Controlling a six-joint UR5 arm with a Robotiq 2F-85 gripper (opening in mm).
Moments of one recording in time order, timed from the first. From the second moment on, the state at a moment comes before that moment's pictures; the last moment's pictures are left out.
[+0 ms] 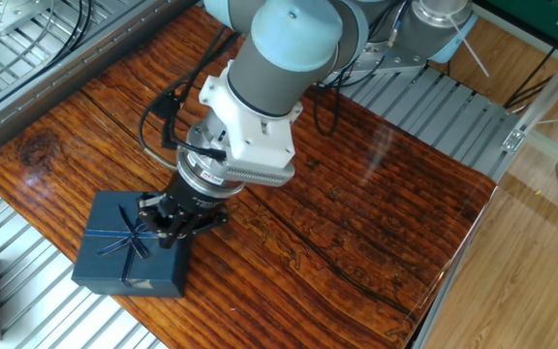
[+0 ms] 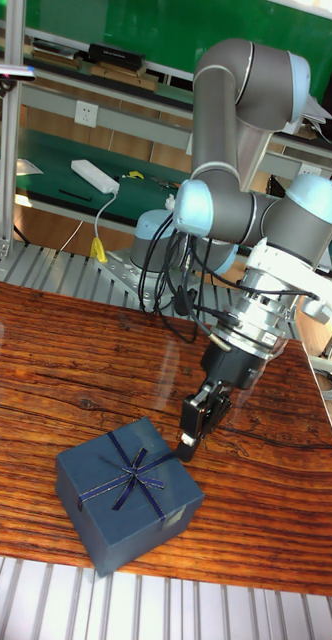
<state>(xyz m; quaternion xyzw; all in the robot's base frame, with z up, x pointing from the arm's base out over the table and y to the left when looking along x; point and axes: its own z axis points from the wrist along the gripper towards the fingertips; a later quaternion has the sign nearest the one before) 0.679 0.054 0.119 -0.42 0.87 -0.22 0.17</state>
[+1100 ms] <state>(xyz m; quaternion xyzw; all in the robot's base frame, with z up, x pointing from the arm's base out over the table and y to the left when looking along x) 0.677 0.053 0.097 -0.43 0.86 -0.21 0.17</state>
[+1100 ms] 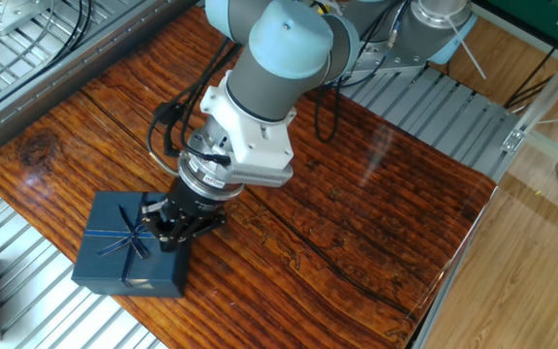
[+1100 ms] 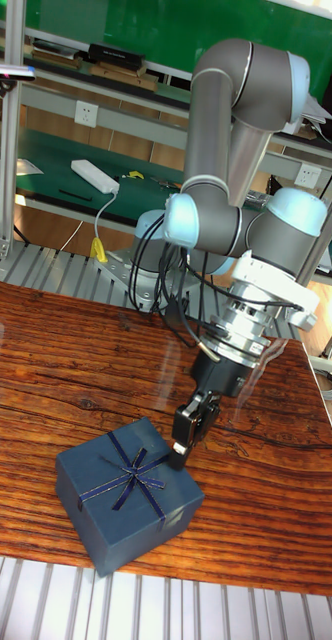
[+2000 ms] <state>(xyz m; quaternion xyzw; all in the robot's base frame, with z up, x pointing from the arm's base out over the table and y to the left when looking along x) 0.675 0.056 0.090 -0.43 0.86 -0.21 0.18</state>
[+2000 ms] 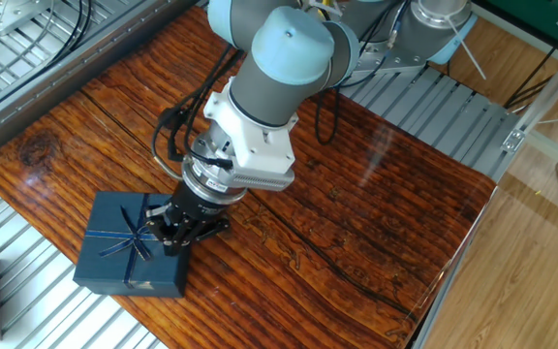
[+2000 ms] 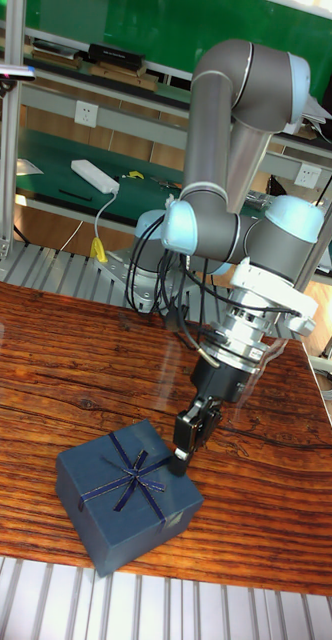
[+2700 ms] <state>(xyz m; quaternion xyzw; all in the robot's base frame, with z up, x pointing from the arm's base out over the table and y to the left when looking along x) 0.620 0.076 0.106 -0.39 0.91 -0.11 0.09</state>
